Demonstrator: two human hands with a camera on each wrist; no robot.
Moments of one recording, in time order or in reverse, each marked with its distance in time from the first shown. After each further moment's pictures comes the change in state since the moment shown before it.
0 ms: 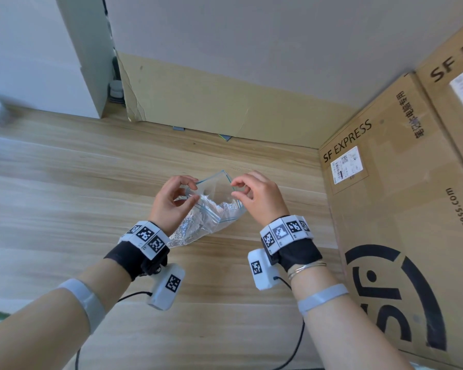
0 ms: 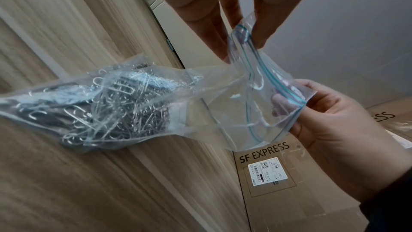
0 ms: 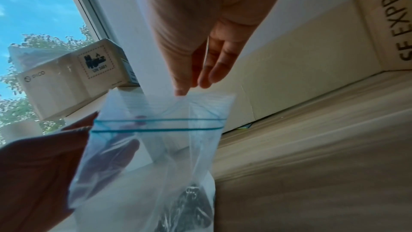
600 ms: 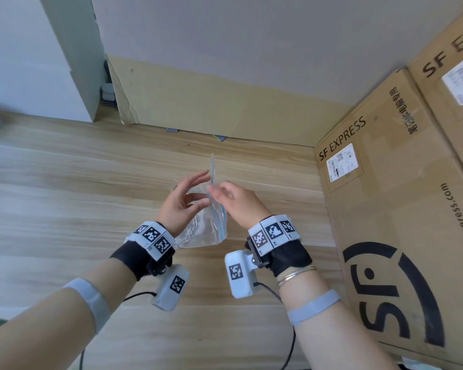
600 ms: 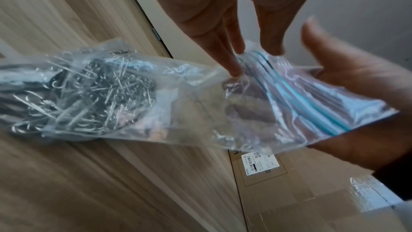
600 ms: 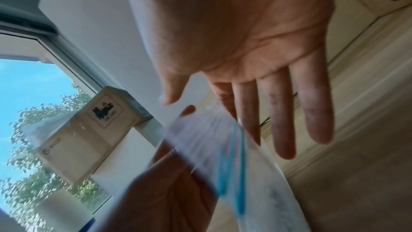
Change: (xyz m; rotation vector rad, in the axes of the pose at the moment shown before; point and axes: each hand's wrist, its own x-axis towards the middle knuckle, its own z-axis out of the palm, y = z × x) left_hand 0.002 0.016 0.020 -0.187 -0.196 -0.062; right_hand 0.002 -0.043 -0.005 0.174 -0.417 0.433
